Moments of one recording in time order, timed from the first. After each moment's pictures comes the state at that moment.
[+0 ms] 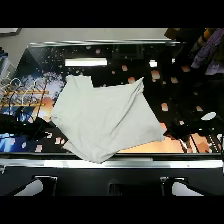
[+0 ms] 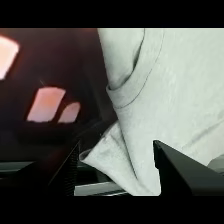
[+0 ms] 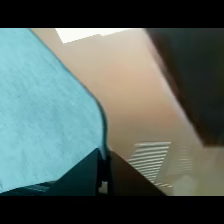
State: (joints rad) left arm 0.64 -1.20 0.76 -2.22 1.34 1.73; right arm -0.41 -1.36 0.80 -1.04 1.23 1.33
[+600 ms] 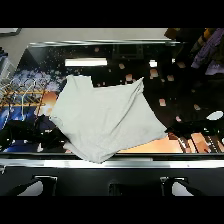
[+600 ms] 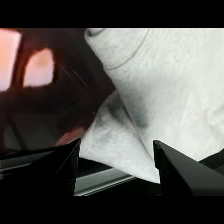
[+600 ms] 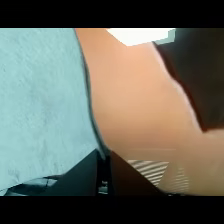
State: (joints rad) left arm 0.45 -1.20 0.59 -2.24 1.26 1.80; right arm -0.41 -1.24 0.80 -1.03 1.26 1.33
